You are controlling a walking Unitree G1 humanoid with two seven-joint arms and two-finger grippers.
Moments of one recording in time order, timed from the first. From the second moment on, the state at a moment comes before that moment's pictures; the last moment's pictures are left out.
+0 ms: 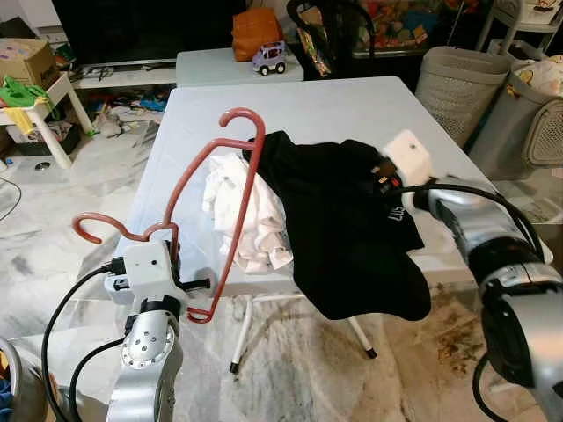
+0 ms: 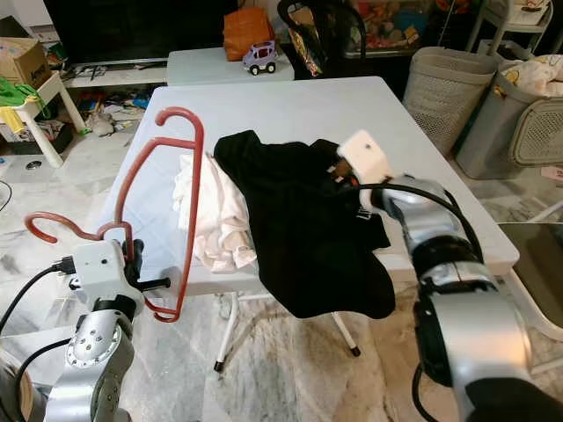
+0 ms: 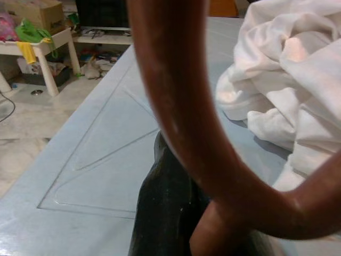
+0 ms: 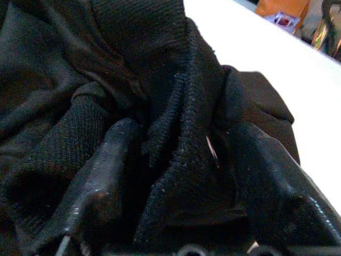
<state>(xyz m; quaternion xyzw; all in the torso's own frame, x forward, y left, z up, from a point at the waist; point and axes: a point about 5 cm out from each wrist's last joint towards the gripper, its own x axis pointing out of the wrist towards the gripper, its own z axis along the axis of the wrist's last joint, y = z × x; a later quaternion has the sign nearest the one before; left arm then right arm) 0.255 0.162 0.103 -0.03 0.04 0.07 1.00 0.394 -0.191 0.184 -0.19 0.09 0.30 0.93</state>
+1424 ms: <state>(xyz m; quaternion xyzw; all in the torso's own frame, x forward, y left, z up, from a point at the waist) 0.251 0.169 0.094 -0.01 0.06 0.07 1.00 0.356 -0.186 0.190 -0.01 -0.03 0.28 0.96</state>
